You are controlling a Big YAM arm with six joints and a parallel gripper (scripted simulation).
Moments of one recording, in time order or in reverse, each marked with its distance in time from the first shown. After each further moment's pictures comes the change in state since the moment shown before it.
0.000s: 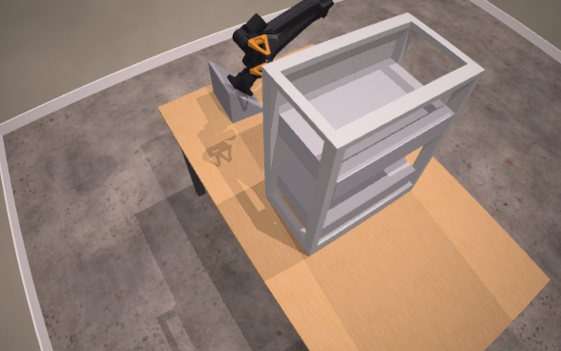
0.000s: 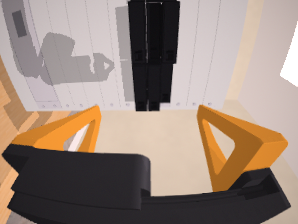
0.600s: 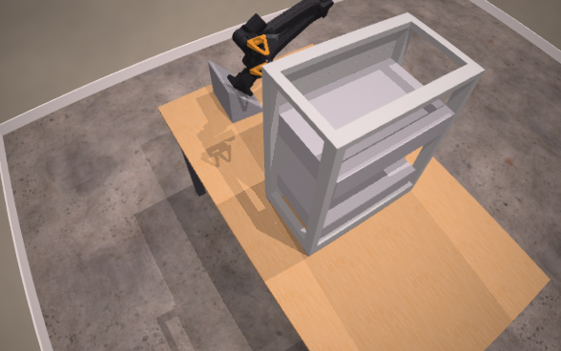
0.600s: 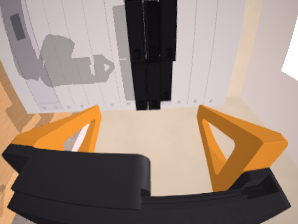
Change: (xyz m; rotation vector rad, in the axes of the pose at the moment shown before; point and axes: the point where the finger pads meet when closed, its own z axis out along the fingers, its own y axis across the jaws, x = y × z) arm 0.002 -0.001 0.001 0.005 0.006 0.032
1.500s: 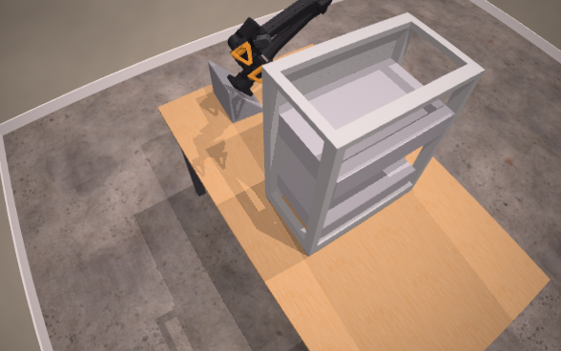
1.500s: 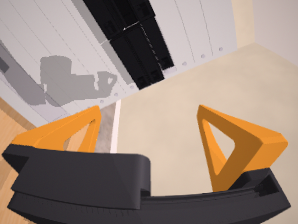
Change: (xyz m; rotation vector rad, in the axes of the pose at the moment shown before) arm 0.049 -0.003 0.013 0.060 0.118 0.393
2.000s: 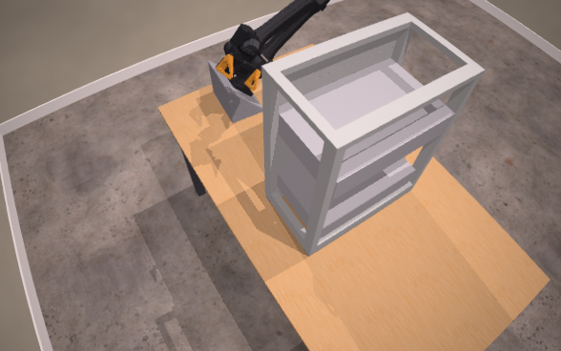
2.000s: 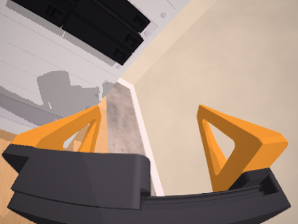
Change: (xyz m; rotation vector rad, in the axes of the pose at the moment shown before) arm 0.053 -0.012 0.017 0.088 0.143 0.388
